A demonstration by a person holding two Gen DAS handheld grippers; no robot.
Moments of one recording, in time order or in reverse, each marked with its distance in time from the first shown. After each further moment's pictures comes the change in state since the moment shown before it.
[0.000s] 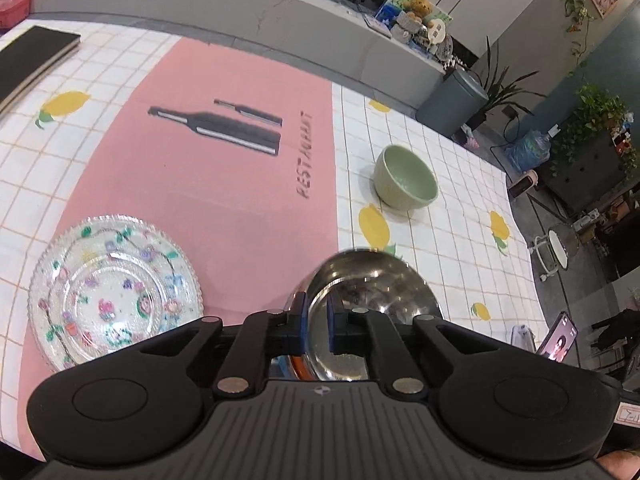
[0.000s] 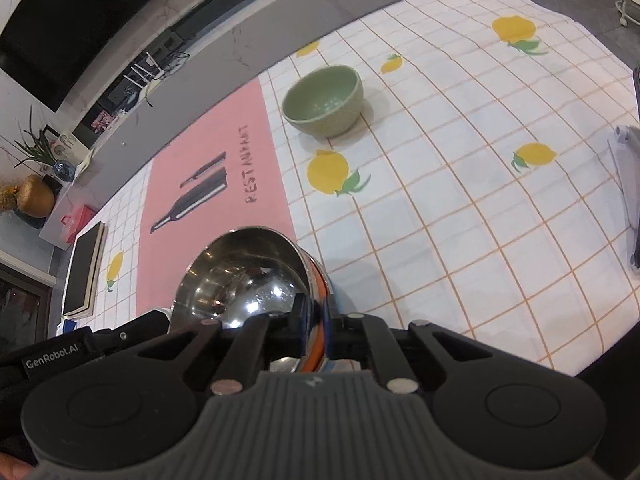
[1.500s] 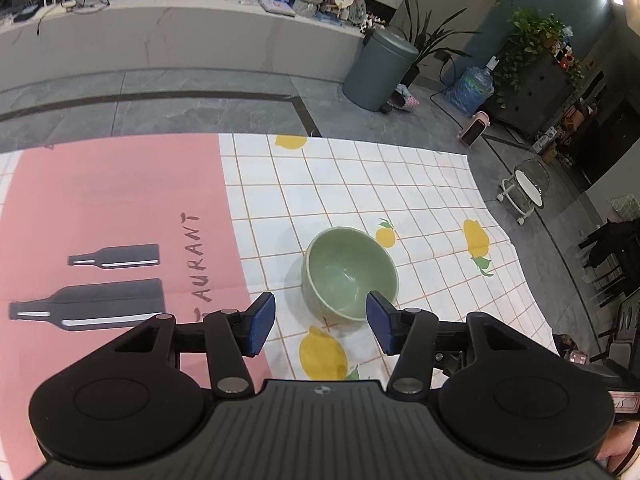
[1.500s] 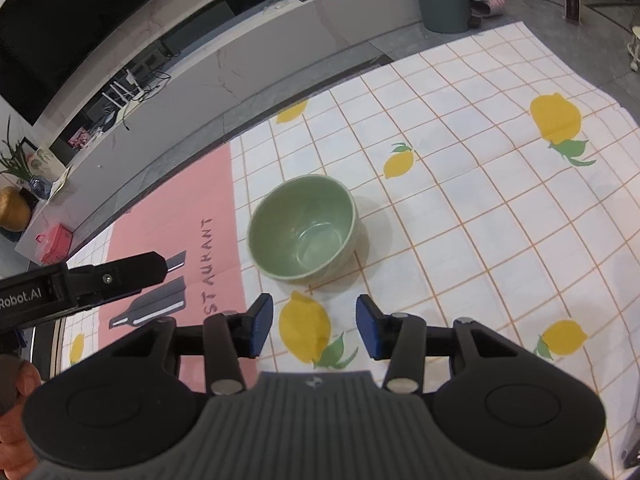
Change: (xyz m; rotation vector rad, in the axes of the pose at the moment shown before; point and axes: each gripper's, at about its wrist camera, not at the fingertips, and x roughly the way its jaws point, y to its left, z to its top) left arm 0.120 -0.071 0.141 0.302 0.105 -0.116; right arm 0.087 -0.013 0.140 -0.020 -0.030 -0.078
